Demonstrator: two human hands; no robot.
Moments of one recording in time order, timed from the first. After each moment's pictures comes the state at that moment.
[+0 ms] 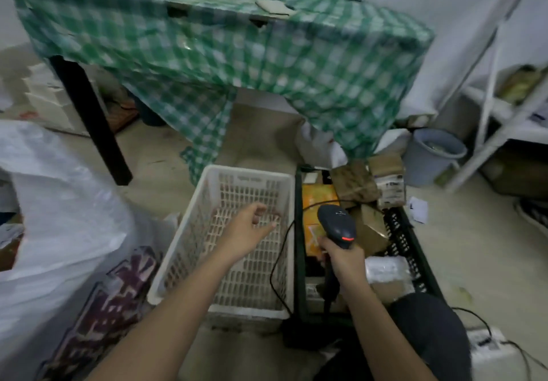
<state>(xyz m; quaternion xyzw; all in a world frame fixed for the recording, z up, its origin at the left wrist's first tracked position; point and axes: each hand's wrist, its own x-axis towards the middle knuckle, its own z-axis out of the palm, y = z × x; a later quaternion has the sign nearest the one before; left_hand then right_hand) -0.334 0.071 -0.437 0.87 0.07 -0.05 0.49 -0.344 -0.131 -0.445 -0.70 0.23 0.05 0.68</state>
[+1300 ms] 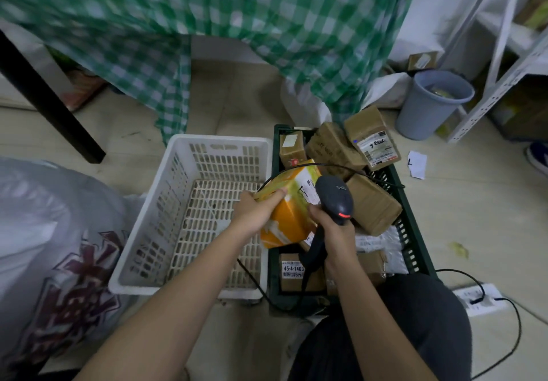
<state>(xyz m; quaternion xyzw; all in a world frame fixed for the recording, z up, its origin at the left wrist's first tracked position) -0.271 -0.032 -0.499 0.78 0.28 -0.15 0.54 -0.295 -0.195 -0.520 -0.59 0.24 0.06 0.77</state>
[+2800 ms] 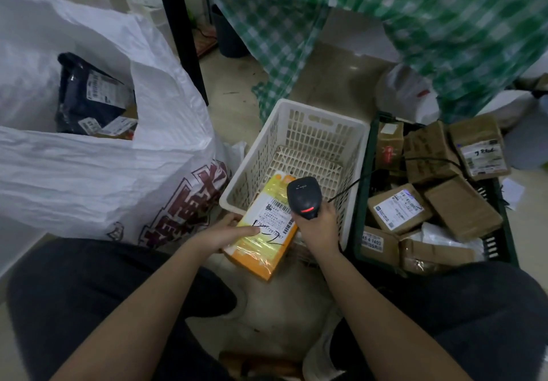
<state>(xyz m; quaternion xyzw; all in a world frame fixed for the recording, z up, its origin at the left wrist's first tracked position) -0.496 0.175 -0.543 0.70 0.31 -0.24 0.60 -0.407 -0.021 -0.543 -0.87 -0.02 0.12 0.47</state>
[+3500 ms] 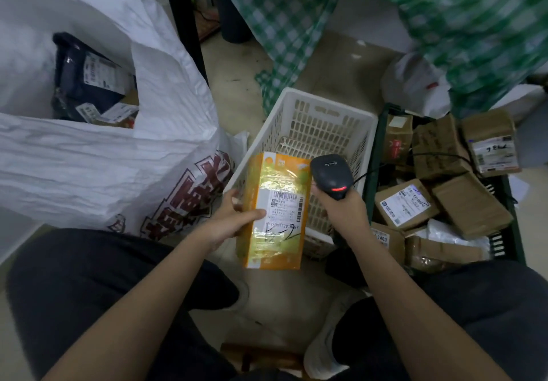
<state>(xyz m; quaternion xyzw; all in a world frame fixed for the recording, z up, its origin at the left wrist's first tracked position) -0.490 0.173 -0.546 0.65 0.31 -0.13 0.69 -0.387 -0.036 -0.500 -0.83 -0.01 0.16 0.53</state>
